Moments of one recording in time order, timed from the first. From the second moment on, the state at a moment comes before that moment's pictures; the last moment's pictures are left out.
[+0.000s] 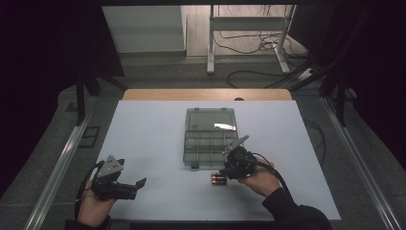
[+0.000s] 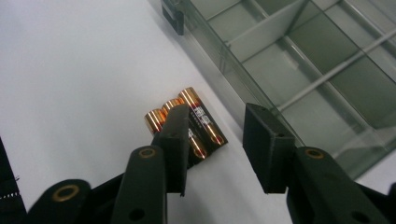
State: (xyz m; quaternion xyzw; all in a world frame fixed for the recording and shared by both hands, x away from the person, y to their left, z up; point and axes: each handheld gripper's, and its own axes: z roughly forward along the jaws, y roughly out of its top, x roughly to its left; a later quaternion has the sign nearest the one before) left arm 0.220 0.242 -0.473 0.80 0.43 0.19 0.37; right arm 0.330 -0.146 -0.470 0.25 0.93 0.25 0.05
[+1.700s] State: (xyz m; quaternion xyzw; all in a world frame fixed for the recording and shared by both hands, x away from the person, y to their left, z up) left arm 0.220 0.242 -0.473 0.80 0.43 0.20 0.37; right arm 0.350 -0.113 -0.500 0.18 0.96 0.19 0.05
